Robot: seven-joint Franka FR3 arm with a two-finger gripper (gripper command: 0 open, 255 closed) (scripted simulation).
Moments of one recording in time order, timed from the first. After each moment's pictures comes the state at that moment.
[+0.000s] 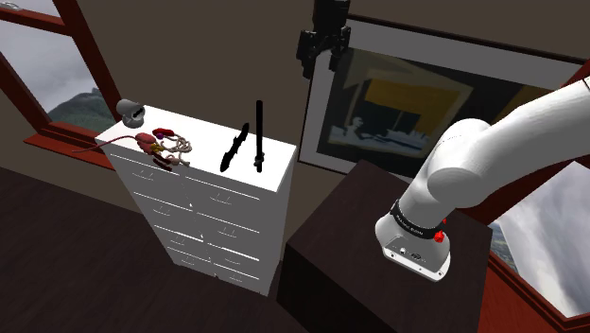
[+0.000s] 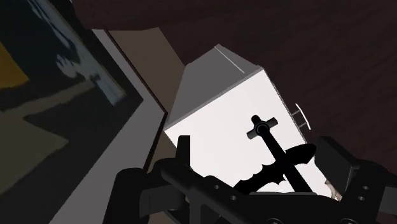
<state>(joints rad) 0.04 -0.55 -0.02 -2.31 0.00 1.74 0.22</state>
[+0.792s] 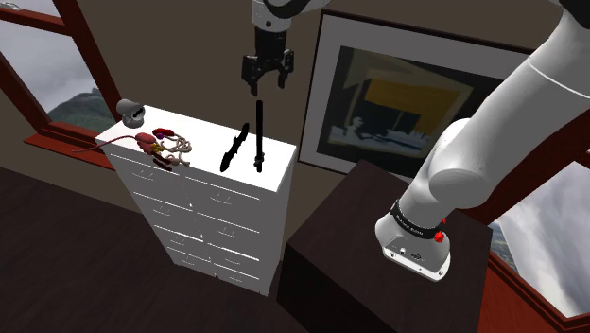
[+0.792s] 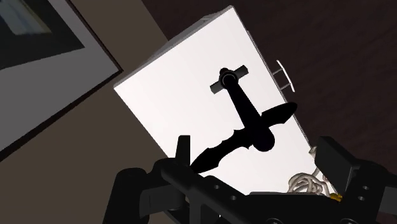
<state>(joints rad) 0.07 -0.16 0.05 -2.17 0.02 2.02 0.32</state>
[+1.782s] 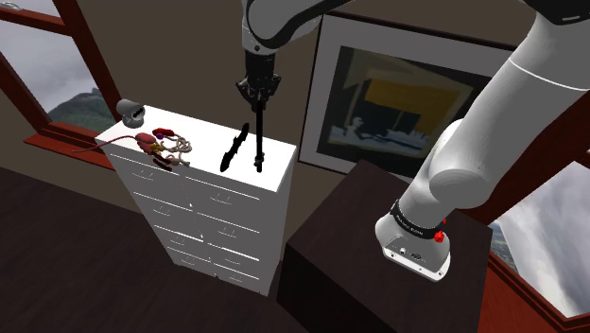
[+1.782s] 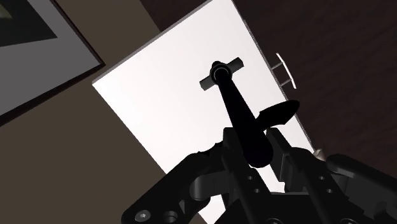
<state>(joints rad) 0.08 -0.05 0.07 -2.19 0.01 2.16 0.34</state>
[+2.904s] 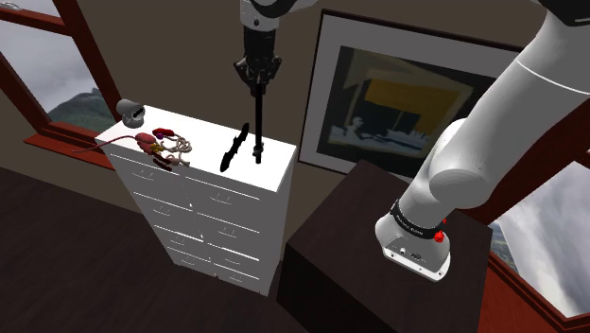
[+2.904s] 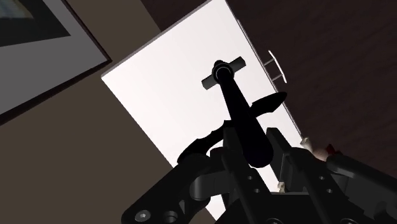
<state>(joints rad) 0.08 -0.10 0.07 -2.10 0.01 2.03 0.34</state>
